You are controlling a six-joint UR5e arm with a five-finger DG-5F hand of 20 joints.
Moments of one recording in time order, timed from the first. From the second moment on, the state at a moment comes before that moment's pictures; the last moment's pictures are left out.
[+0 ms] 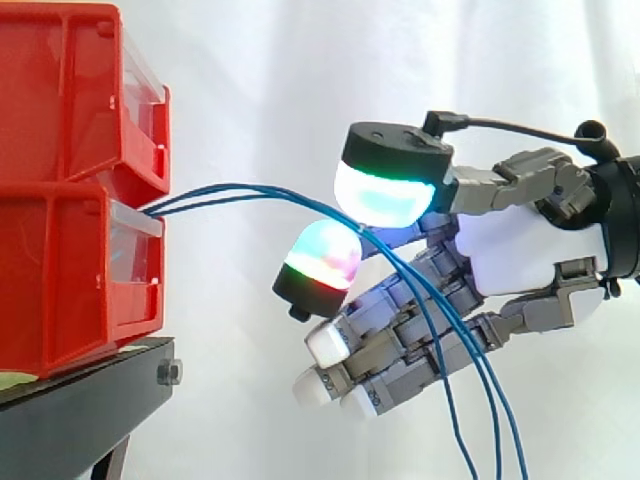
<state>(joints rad) 0.12 -2.28 -1.06 -3.10 -1.28 -0.09</state>
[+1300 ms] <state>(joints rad) 0.12 -2.28 -1.06 -3.10 -1.28 -0.09</state>
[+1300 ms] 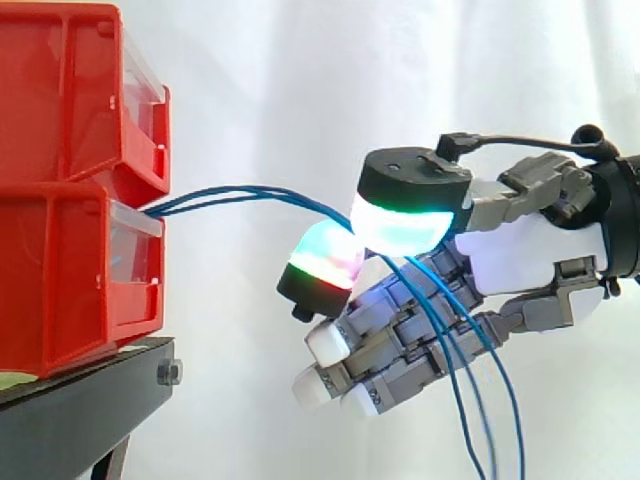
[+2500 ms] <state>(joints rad) 0.12 -2.28 -1.06 -3.10 -1.29 -0.09</state>
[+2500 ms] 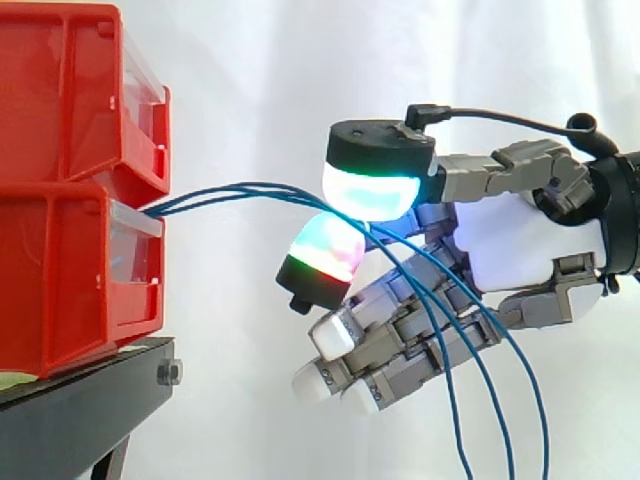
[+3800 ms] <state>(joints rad) 0.12 -2.28 -1.06 -3.11 -1.29 -0.09</state>
